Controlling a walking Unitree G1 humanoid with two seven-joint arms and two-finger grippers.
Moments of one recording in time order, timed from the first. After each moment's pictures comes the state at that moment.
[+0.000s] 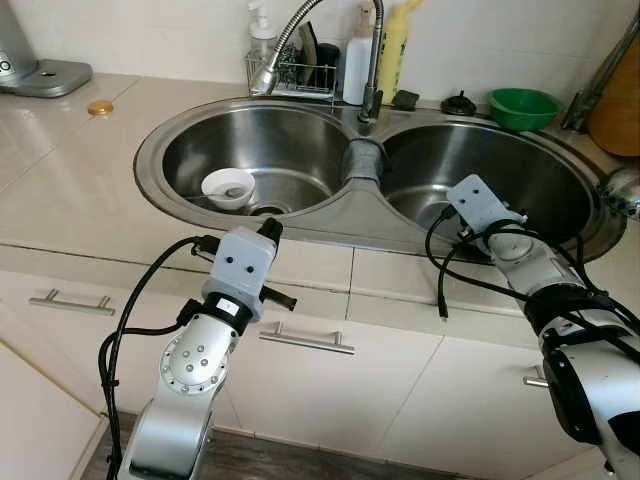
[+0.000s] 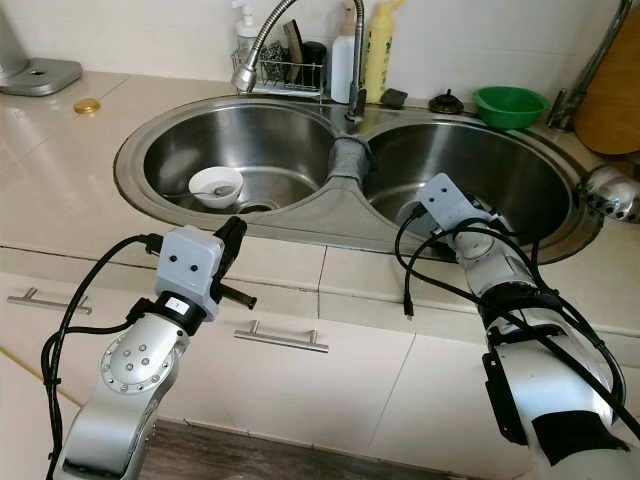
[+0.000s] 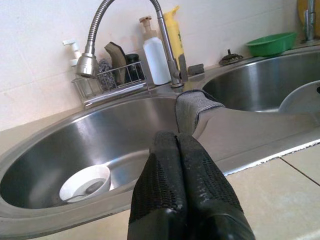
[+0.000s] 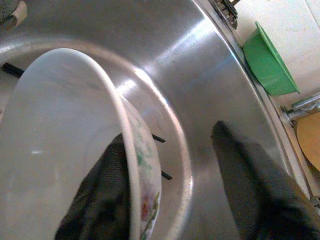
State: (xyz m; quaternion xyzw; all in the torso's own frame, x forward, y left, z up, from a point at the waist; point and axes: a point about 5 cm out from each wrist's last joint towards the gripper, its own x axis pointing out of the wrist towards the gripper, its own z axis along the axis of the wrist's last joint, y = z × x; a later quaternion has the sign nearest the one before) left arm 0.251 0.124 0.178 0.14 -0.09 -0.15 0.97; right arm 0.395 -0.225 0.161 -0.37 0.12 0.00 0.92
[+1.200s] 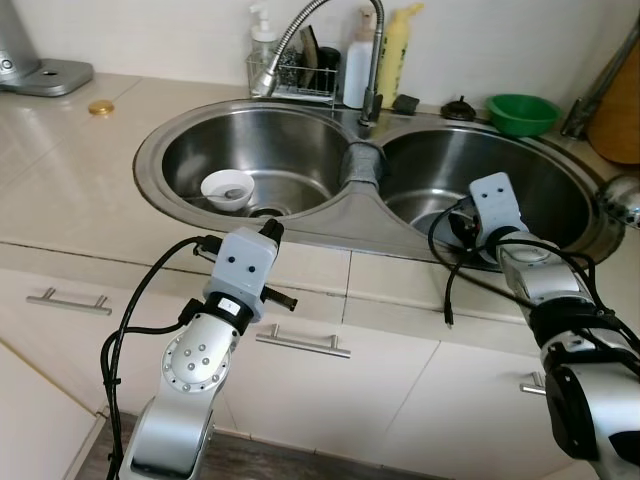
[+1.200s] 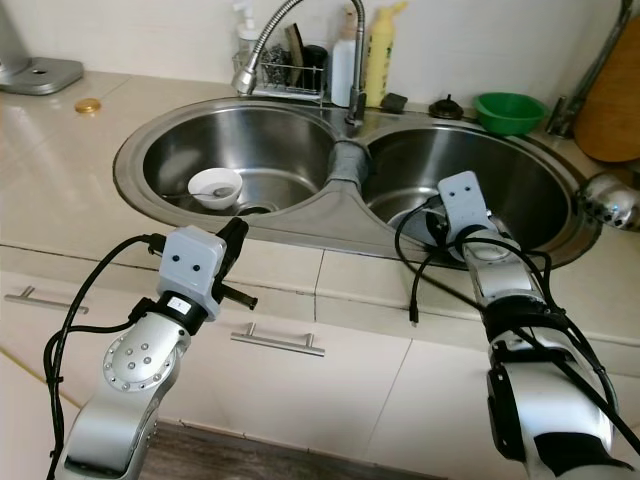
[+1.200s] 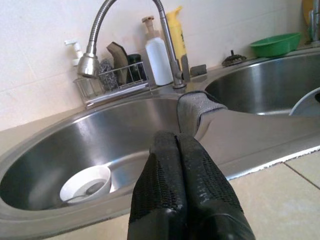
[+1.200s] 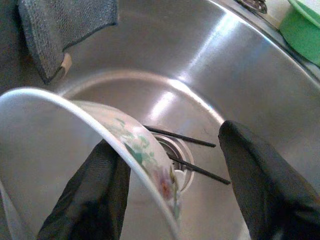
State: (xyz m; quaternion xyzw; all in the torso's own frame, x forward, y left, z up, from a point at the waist) left arm 0.253 0.123 0.177 0.15 -0.09 -0.15 0.97; right arm 0.384 -0.226 0.151 -0.24 0.14 0.06 0.96
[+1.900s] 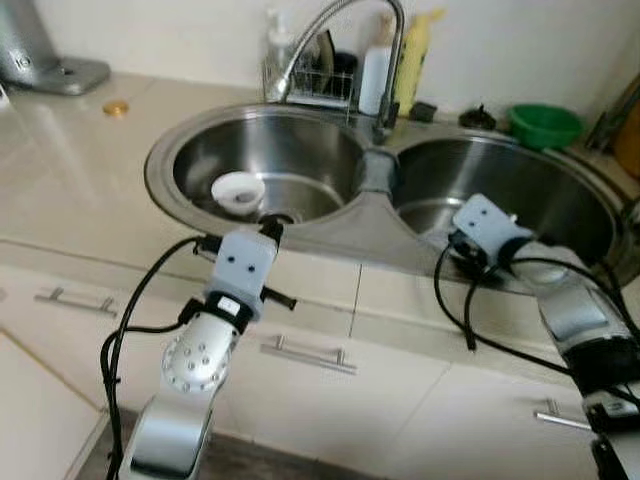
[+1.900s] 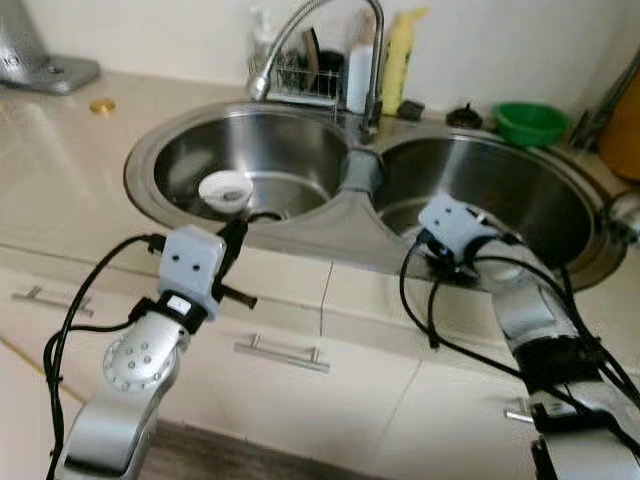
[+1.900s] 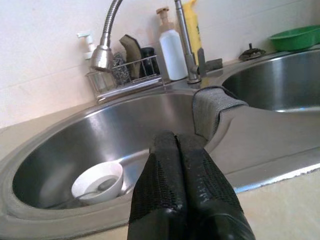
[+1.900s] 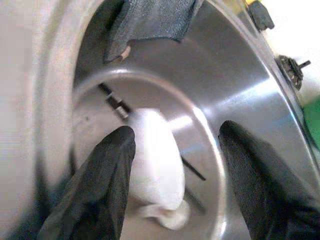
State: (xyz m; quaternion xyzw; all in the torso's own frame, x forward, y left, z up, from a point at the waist) left arm 0.253 0.125 0.177 0.15 -0.09 -0.15 0.97; right arm 0.338 -0.224 0.168 -0.38 0.12 0.16 0.90
